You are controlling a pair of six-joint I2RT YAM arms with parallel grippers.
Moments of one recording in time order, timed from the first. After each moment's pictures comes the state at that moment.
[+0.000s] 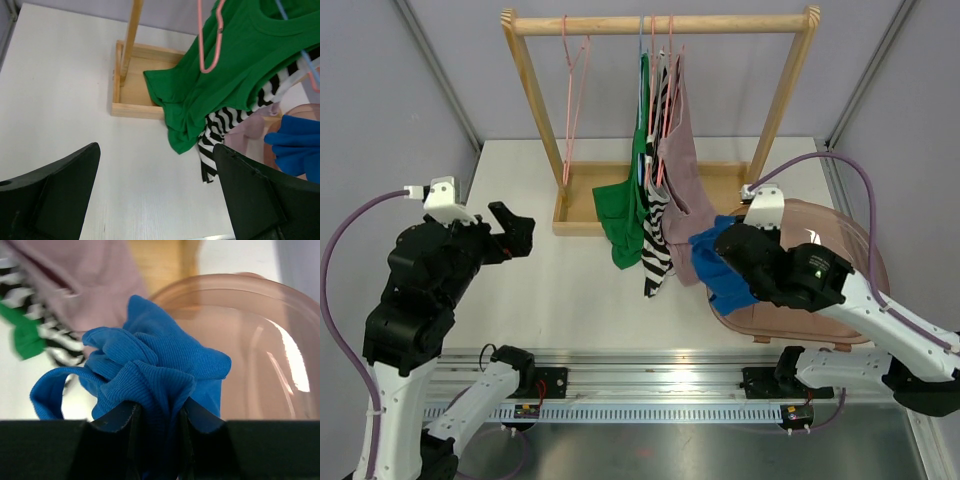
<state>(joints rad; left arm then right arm) -0.29 0.70 1.35 -0.93 -0.13 -0.34 1.08 1.08 1.35 -1.13 0.91 0.66</state>
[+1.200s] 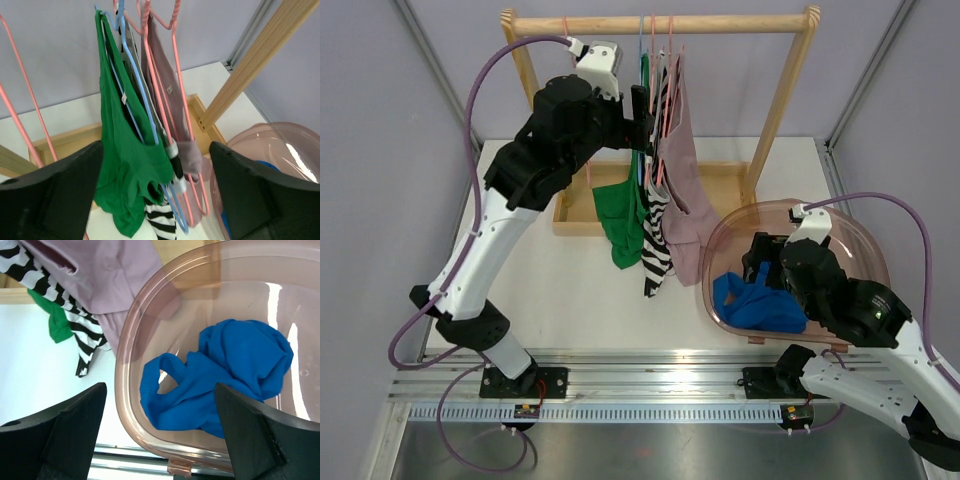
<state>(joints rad) -0.72 1.60 2.23 -0.81 -0.24 -0.21 0.84 0.73 1.13 -1.03 0.62 0.57</state>
